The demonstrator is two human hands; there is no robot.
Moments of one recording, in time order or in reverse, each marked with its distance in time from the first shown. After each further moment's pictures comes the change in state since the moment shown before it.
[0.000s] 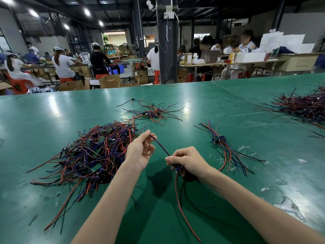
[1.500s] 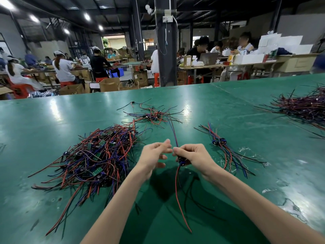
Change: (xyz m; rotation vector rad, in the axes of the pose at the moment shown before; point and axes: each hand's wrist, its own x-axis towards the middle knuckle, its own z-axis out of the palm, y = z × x) left_hand -0.005 -0.026 0.001 0.618 -0.237 0.130; right_hand -0.004 -0.015 -0.009 0.150 0.149 -0.089
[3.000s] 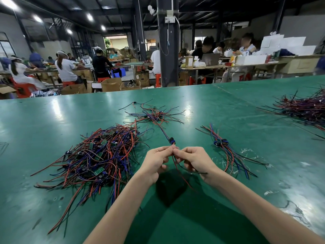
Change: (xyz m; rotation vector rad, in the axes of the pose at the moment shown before) left_hand -0.009 0.002 0.010 -0.162 -0.019 -0.087; right_hand -0.001 0.001 0.005 0.067 0.021 0.122
